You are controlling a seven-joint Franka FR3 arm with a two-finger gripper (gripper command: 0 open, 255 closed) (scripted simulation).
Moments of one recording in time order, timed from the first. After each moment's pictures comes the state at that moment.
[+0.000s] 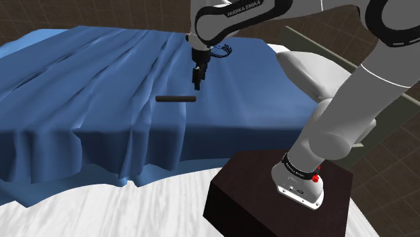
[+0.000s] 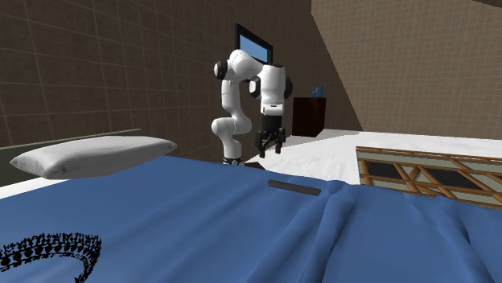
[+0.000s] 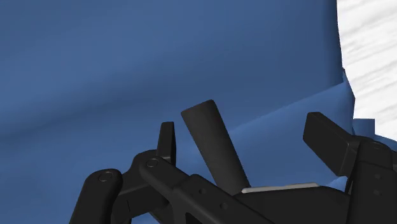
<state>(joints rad) 0.13 -0.10 -0.01 -2.17 -0.02 2.05 -0.33</state>
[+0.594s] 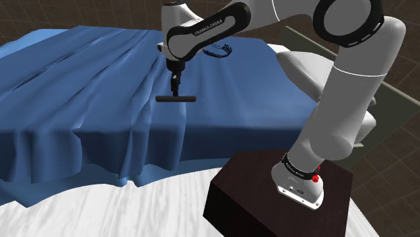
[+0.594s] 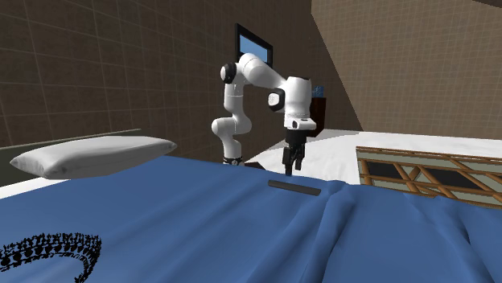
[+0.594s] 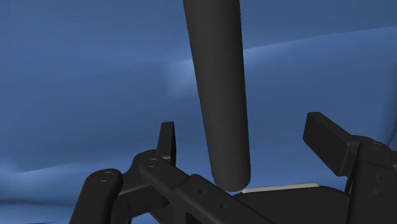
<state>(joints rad) 0.17 0.19 0.04 -1.94 -0.08 2.17 -0.45</state>
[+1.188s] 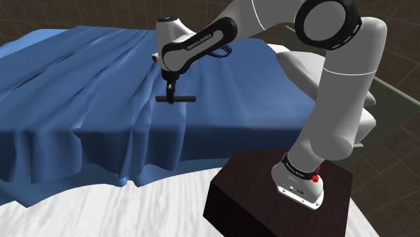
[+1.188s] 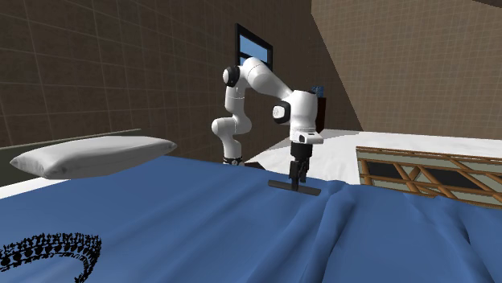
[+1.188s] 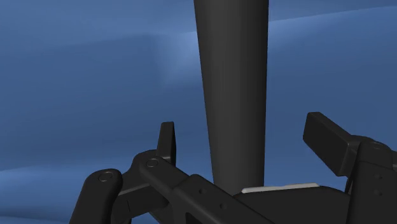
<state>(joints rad) 0.19 0.30 0.05 -1.92 -0.10 2.26 -0.46</state>
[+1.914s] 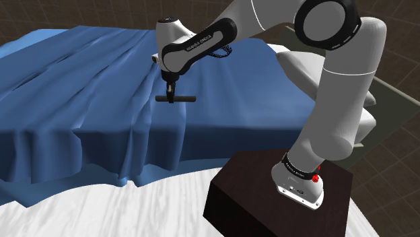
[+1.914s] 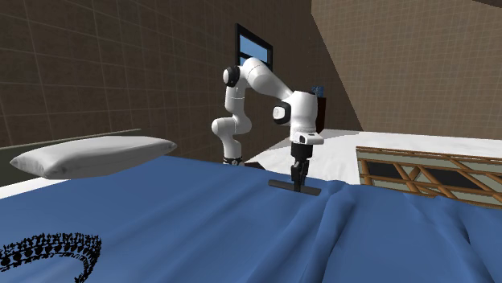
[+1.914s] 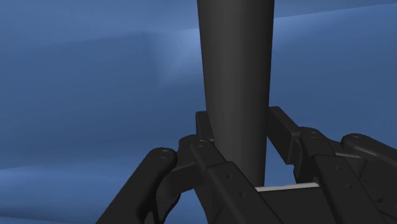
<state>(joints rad) 0.19 0.30 0.05 -1.92 -0.10 2.27 -0.46</state>
